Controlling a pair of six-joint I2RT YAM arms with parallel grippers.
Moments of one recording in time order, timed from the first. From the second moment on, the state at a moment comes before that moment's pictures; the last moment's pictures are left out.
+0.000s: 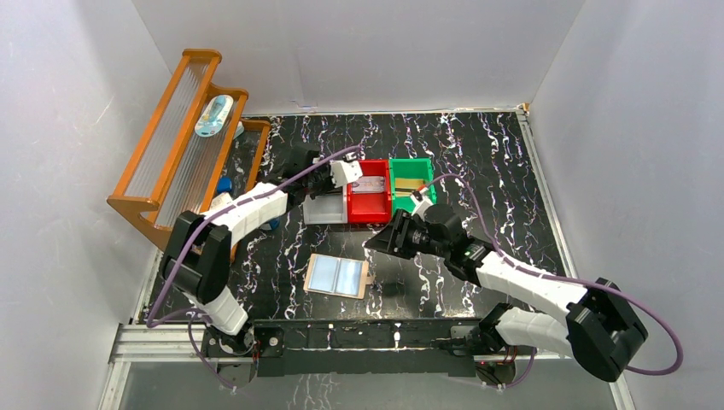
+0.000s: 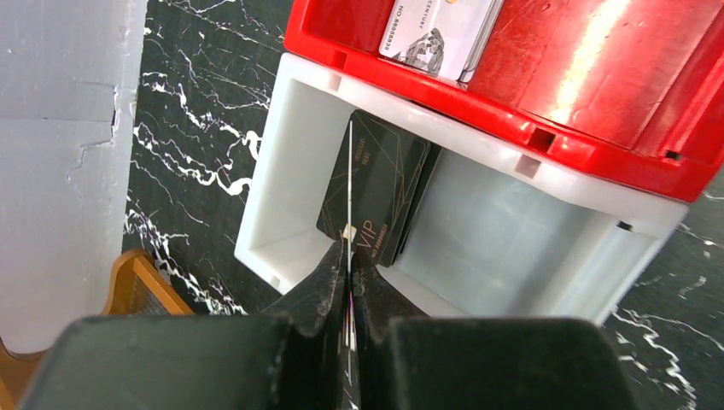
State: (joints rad) left arm -0.49 1.63 1.10 -0.18 0.09 0.85; right arm 0.77 1.11 0.51 0.15 -0.31 1.01
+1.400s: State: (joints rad) left arm -0.42 1.87 1.06 0.14 0.13 0.99; right arm 0.75 1.00 0.49 0.00 -0.18 1.04
